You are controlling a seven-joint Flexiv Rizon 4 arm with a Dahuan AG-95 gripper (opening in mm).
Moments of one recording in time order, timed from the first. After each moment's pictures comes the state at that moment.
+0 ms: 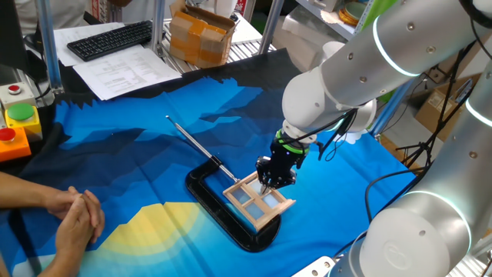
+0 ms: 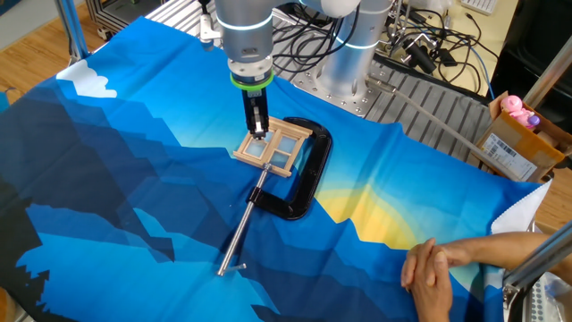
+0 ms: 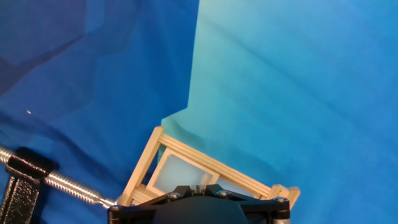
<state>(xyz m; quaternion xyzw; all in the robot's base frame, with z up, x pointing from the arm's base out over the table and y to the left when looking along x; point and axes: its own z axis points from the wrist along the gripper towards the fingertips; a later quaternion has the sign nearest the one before) 0.350 -0.071 0.009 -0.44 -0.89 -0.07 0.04</state>
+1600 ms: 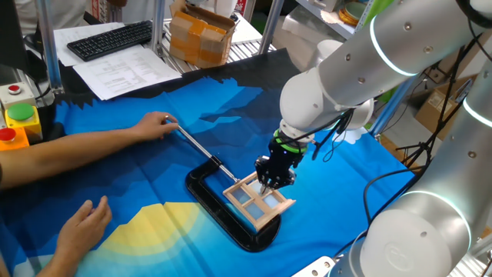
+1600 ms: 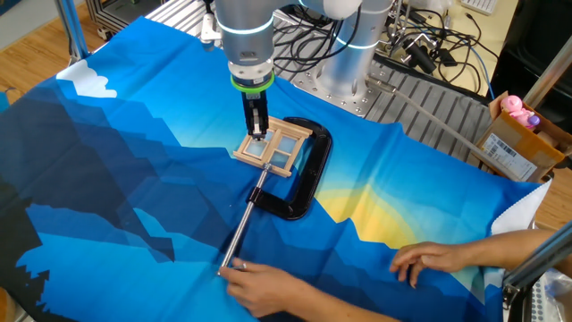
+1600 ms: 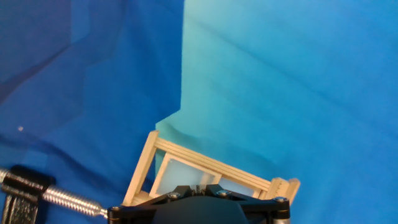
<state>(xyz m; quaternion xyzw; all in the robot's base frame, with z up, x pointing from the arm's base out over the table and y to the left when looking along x) 0.349 -0.070 0.008 -0.48 -0.87 -0.05 0.05</state>
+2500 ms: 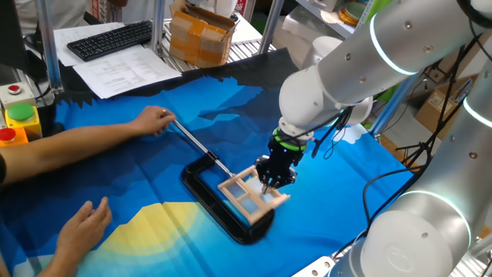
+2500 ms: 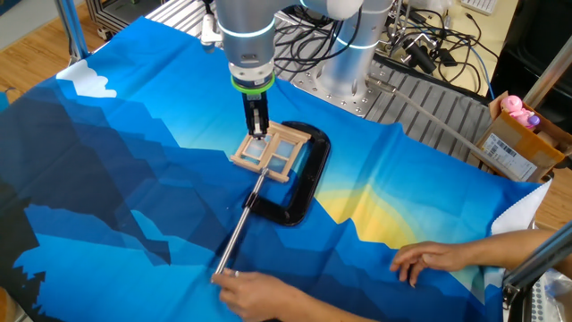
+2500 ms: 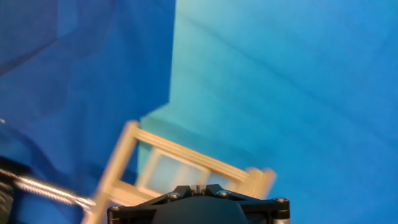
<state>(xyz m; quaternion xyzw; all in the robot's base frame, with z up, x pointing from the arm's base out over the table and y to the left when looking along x) 0.344 -0.071 0.014 -0.47 -0.88 -0.04 0.06</state>
